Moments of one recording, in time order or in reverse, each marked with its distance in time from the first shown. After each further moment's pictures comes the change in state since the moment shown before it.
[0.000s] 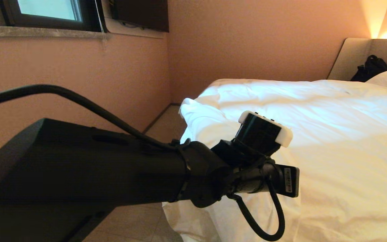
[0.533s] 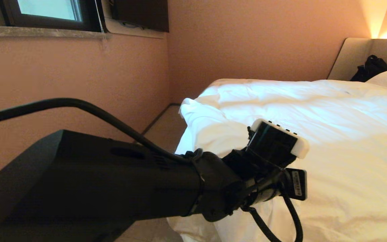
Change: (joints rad) left arm -0.050 0.027 -0.007 -0.057 0.135 -0.066; right arm 0.000 0.000 0.000 0.000 0.000 0.000
